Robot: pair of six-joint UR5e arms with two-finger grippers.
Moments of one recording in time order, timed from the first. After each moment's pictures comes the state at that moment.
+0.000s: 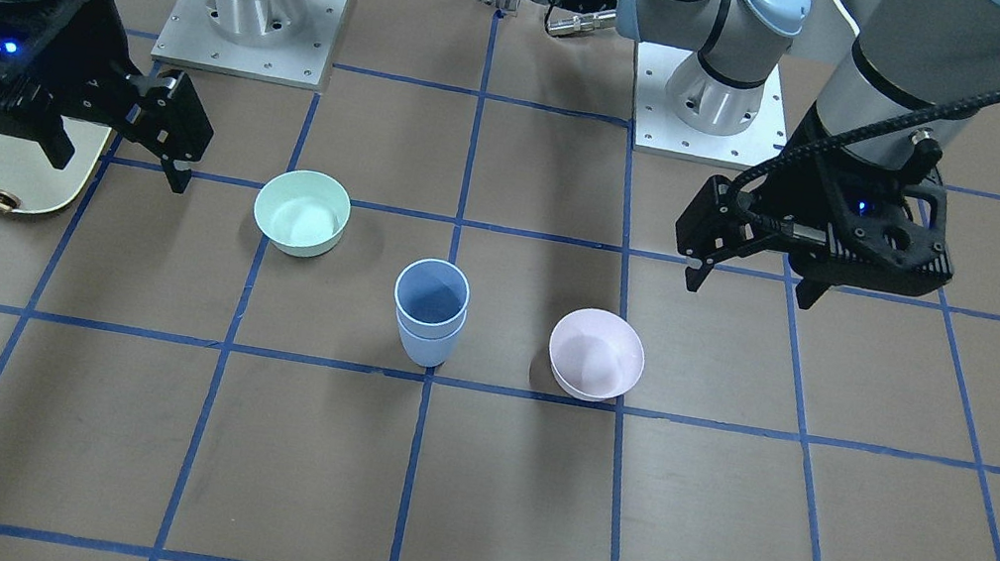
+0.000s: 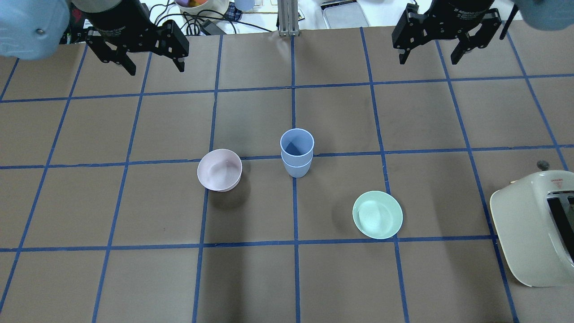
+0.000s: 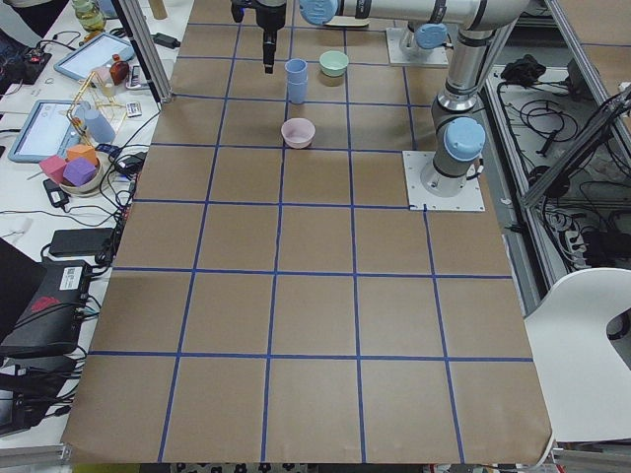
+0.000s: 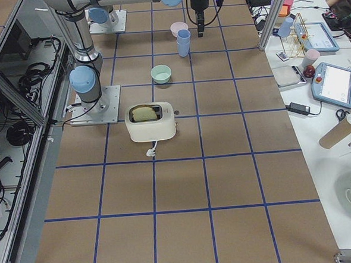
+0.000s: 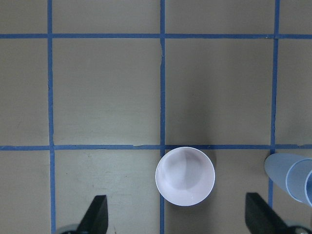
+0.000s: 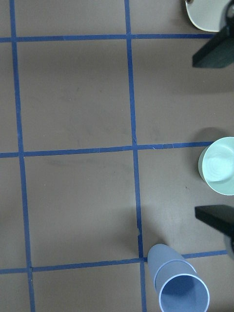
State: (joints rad) left arm -1.58 -1.70 -1.41 -1.50 1.57 -0.02; right arm 1.55 -1.46 1.41 -1.59 -1.55 0.02
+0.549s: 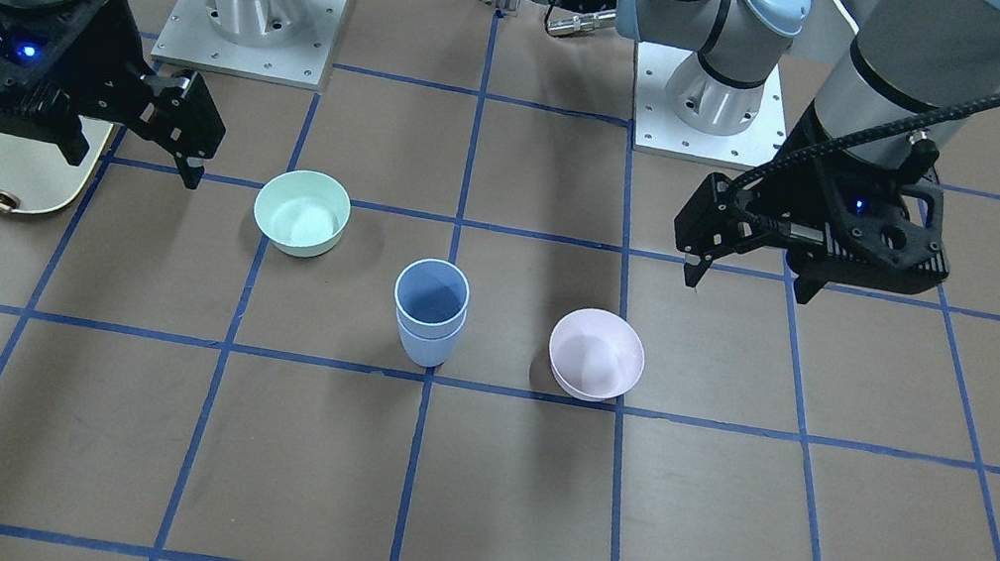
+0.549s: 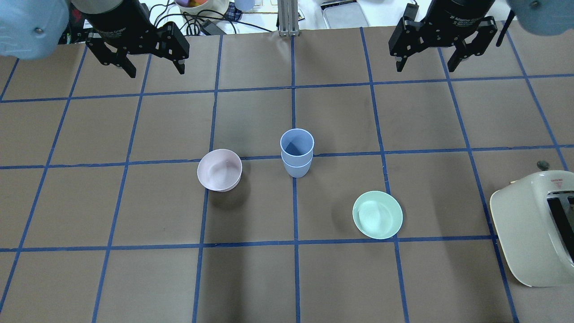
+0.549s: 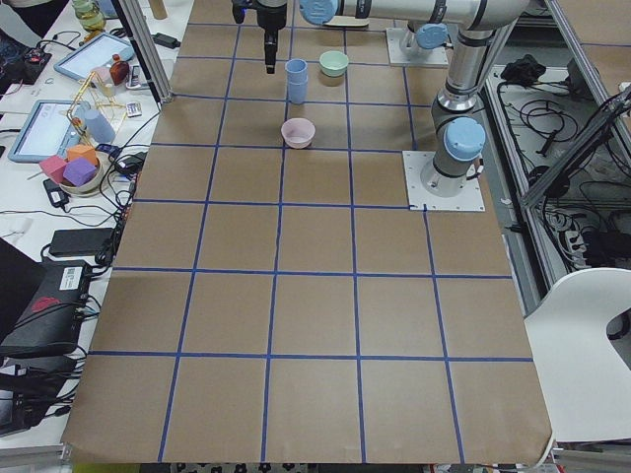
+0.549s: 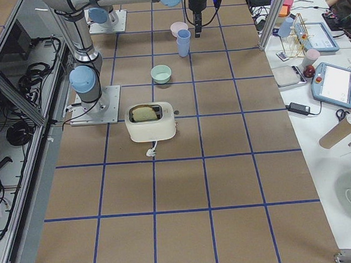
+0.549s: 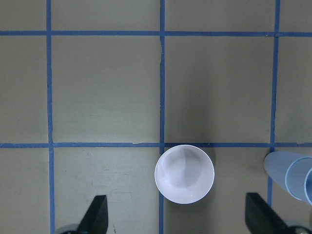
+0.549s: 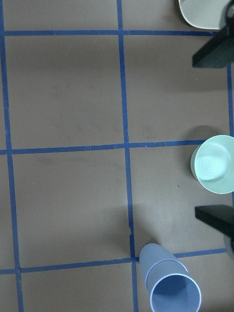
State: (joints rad) left arm -1.58 -1.70 -1.41 -1.52 1.57 -0.03; right arm 1.55 -1.47 1.43 -1.58 -1.55 0.03
